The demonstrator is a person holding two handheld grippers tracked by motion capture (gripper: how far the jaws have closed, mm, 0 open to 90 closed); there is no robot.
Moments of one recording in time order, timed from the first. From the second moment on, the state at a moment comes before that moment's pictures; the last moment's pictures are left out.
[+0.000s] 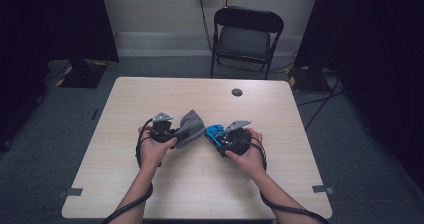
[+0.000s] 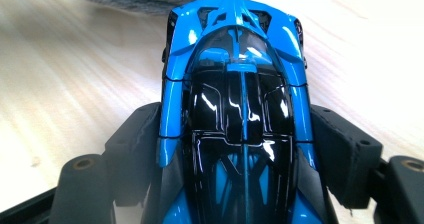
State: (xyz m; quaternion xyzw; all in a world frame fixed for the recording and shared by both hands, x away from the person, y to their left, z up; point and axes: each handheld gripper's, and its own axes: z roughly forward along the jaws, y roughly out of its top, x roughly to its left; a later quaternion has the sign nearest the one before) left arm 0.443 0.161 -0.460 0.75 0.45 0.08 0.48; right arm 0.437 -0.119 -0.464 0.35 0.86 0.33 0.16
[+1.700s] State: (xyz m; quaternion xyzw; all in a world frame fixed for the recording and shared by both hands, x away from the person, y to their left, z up) left arm 0.452 0.149 -0.460 0.75 0.45 0.09 0.48; right arm 0.425 -0.111 -0.460 0.32 0.87 0.34 0.15
